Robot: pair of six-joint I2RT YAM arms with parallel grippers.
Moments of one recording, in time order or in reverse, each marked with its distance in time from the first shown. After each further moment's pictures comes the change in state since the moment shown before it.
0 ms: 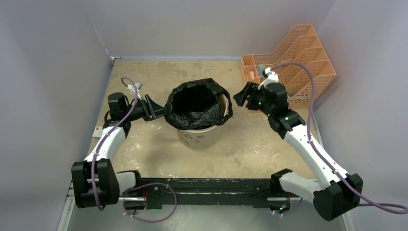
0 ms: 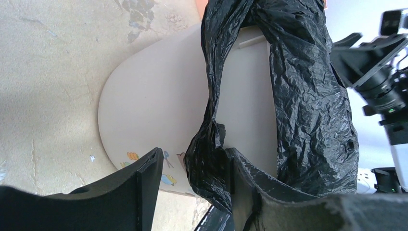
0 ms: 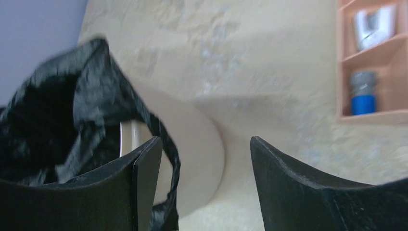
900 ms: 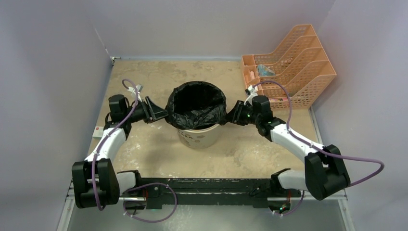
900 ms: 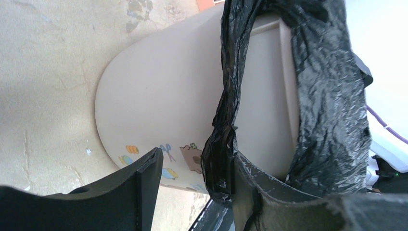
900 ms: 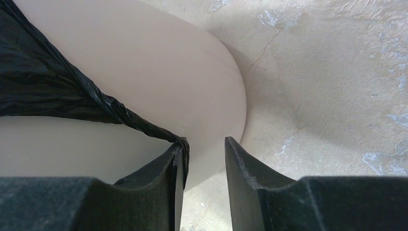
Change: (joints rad) left arm 0.001 -0.001 -0.021 0.011 0.016 -0.009; right arm 0.006 0.192 -0.330 0.332 -0.349 0.159
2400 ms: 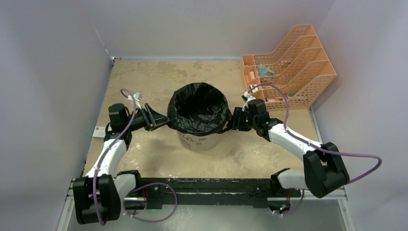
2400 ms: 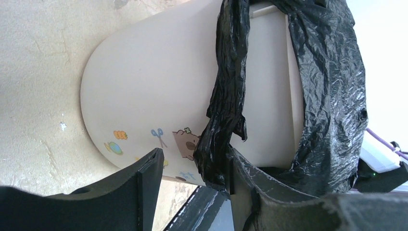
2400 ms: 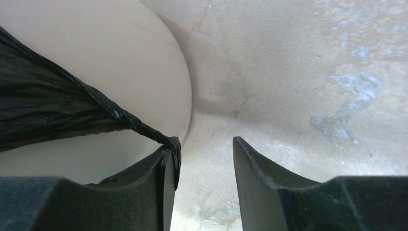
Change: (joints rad) left arm 0.000 -0.156 -0.141 0.032 -0.004 -0.142; right arm 0.025 0.046 0.002 -0.148 0.104 -0.161
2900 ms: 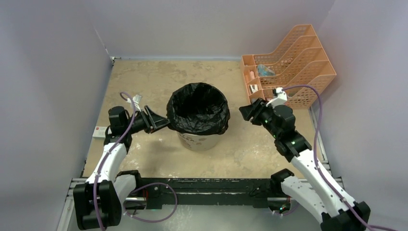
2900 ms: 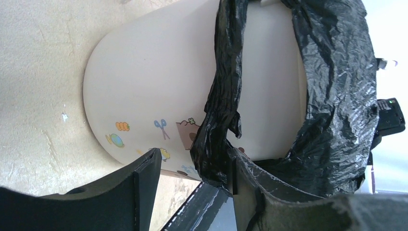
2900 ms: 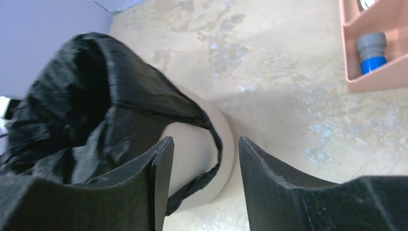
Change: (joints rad) left arm 0.000 -0.051 -0.035 -0.026 -0.034 -0.014; right arm 0.001 -0.525 0.001 -0.087 0.270 0.153
